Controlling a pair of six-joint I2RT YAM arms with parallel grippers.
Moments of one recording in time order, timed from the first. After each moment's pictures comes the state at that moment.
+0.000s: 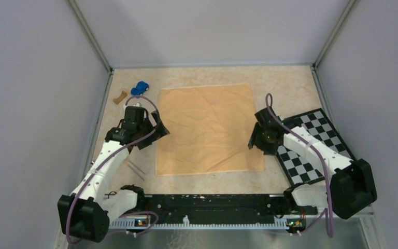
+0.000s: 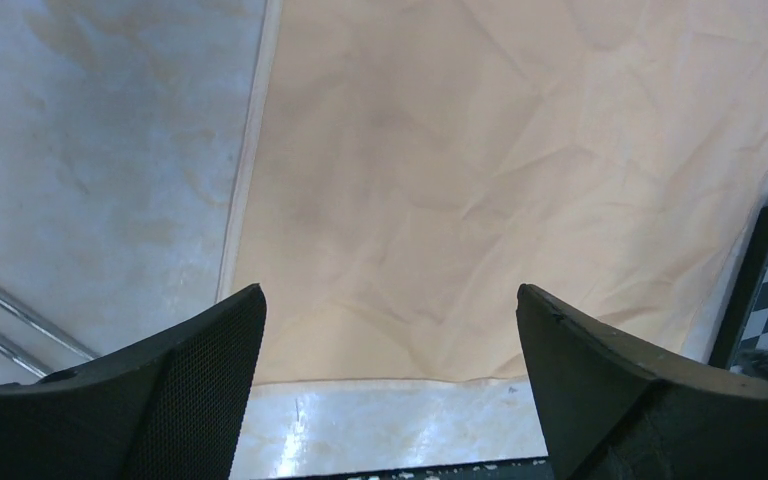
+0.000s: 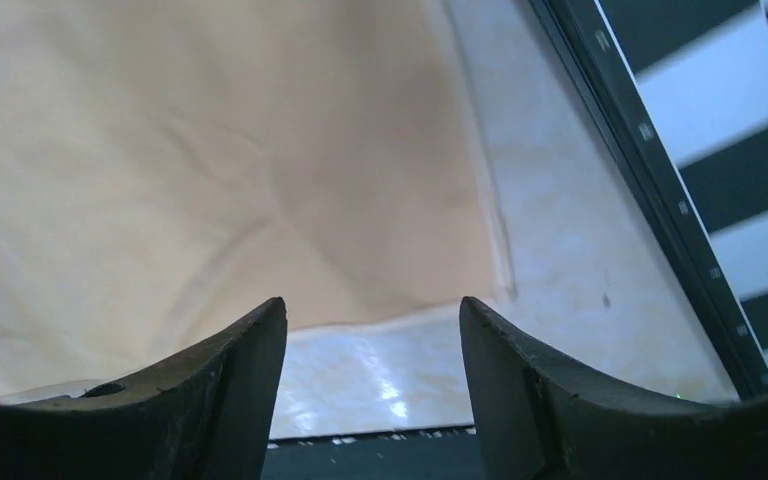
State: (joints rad) left arm -0.21 1.04 0.83 -0.66 0.05 -0.66; right arm 0.48 1.26 0.93 -0.81 0.12 0.78
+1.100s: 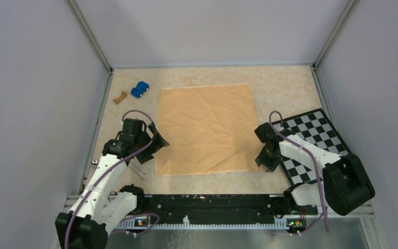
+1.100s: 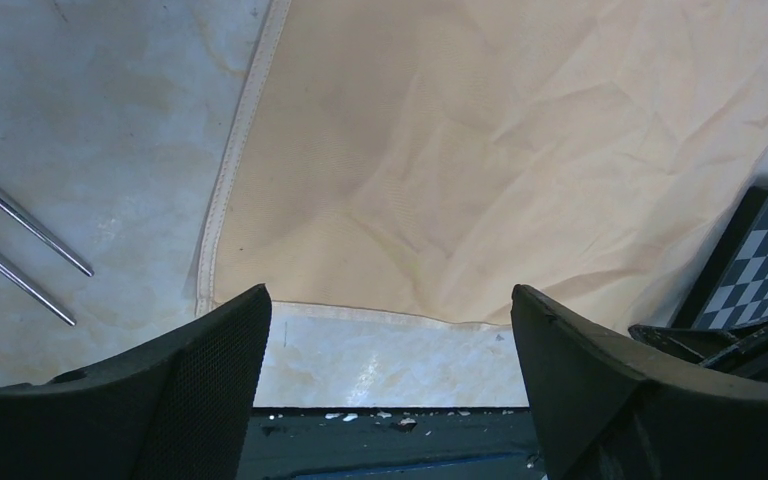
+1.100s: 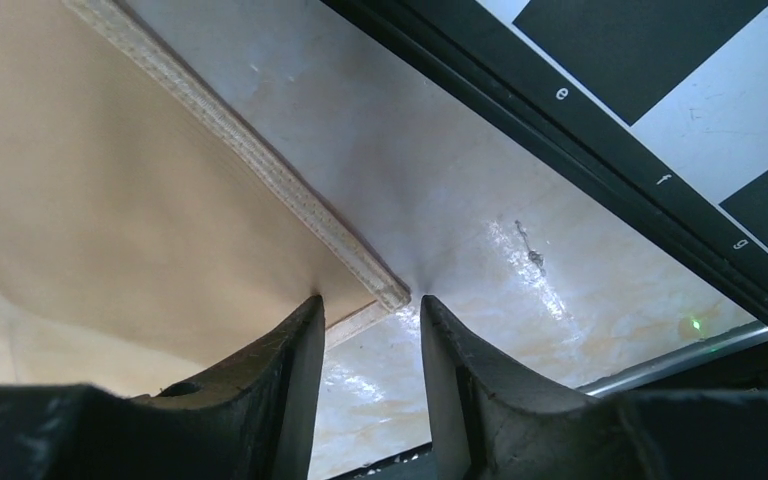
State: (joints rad) left arm -0.20 0.88 0.72 -0.79 0.11 -0.84; right arm 0.48 1.27 0.66 -0.86 0.18 1.13
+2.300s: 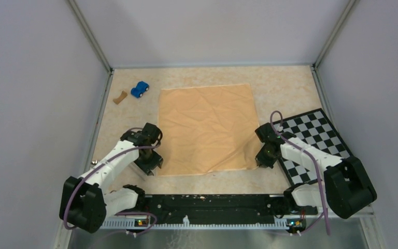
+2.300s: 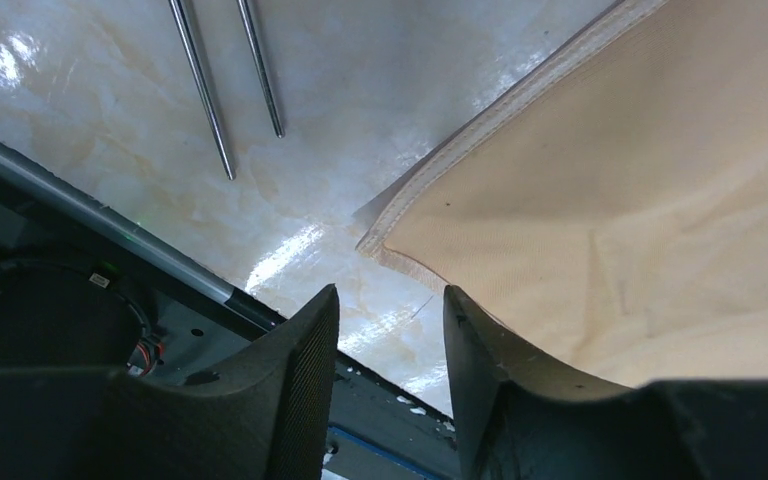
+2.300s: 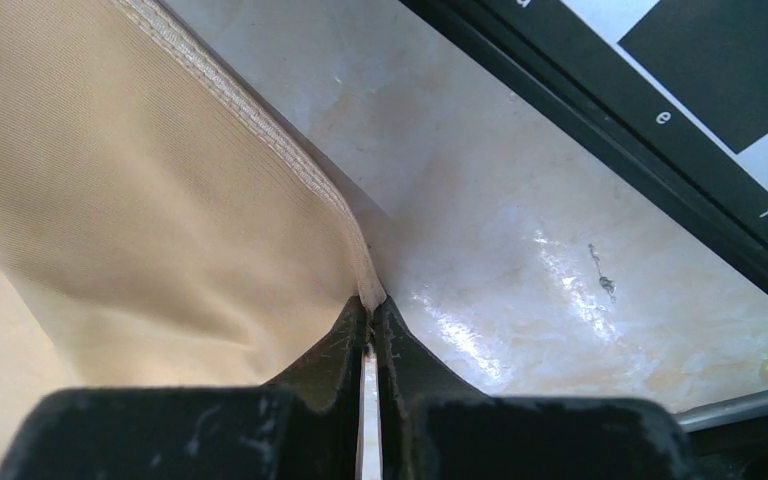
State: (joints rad) left arm -0.36 1.13 0.71 -1.07 -0.14 -1.21; right arm 0.48 1.26 0.61 -0.73 0.15 1.15
